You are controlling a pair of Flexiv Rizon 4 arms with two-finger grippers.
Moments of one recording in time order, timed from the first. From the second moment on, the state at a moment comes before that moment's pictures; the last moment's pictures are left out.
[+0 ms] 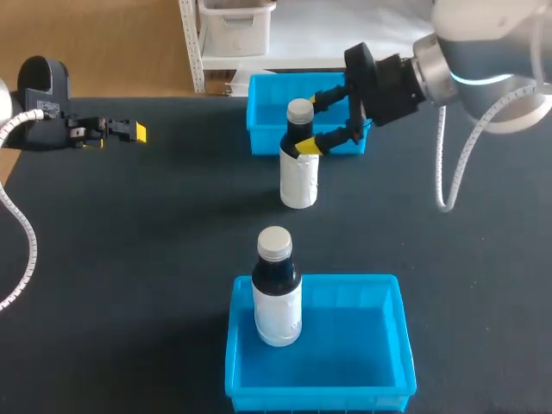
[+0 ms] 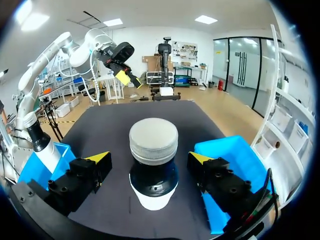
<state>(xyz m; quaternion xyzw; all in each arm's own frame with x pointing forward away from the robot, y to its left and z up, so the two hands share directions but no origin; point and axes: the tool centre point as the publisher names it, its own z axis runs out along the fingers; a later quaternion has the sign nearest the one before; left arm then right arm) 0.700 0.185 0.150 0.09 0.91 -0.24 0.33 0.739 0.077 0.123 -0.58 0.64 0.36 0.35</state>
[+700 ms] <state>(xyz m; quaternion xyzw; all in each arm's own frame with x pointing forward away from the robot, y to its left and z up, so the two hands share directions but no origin) 0.700 0.185 0.150 0.09 0.91 -0.24 0.33 0.745 0.086 0.122 -0.58 0.64 0.36 0.35</state>
